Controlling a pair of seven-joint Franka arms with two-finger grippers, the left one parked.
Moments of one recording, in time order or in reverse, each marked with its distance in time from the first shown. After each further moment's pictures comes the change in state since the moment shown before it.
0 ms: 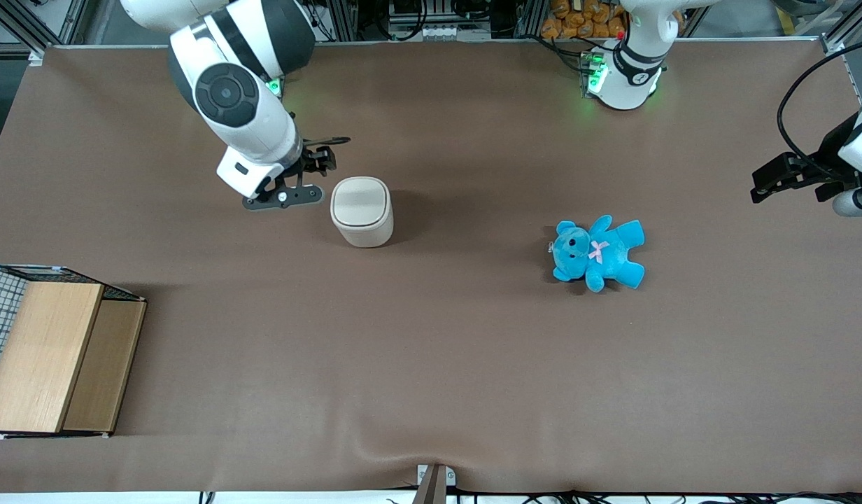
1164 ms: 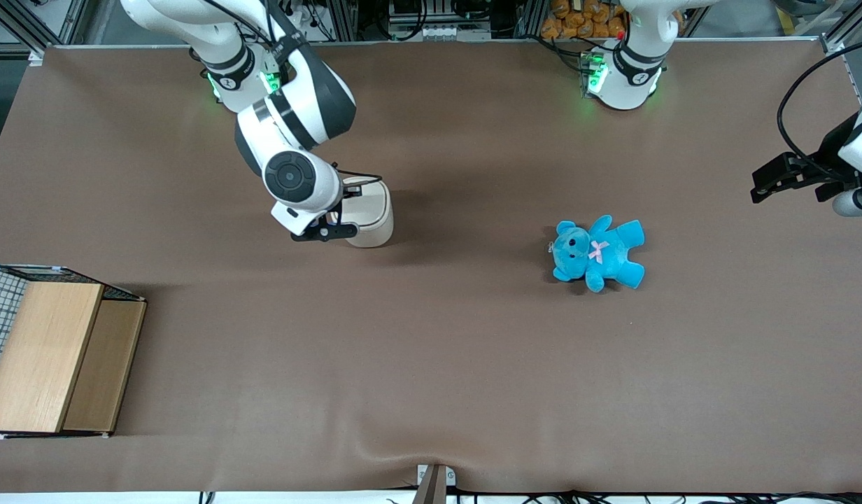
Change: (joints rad) arm 0.039 0.211 -0.002 -0.007 0.081 0.110 0.038
